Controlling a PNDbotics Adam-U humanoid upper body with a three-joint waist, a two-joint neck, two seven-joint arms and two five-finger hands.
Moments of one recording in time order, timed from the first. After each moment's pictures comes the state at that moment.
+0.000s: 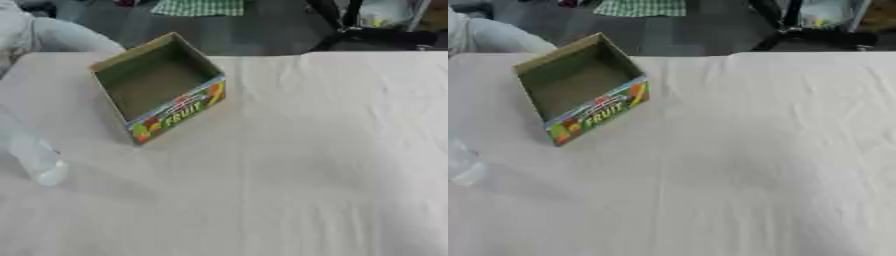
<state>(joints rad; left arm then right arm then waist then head) 0.07 0.39 0.13 -1.98 0.31 -0.34 0.49 -0.21 -0.48 -0.41 -1.92 -0.36 -0.02 -0.15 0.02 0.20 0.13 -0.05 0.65</state>
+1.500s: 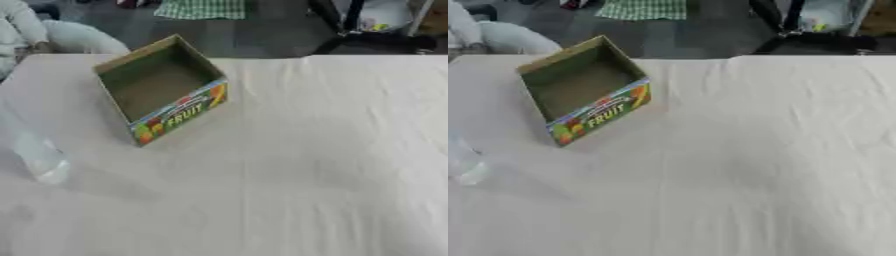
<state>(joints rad) 0.09 0.37 0.07 -1.98 0.80 -0.41 0.32 -0.21 -0.48 -0.41 -1.92 -0.36 -0.02 -0.15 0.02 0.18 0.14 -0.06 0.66</state>
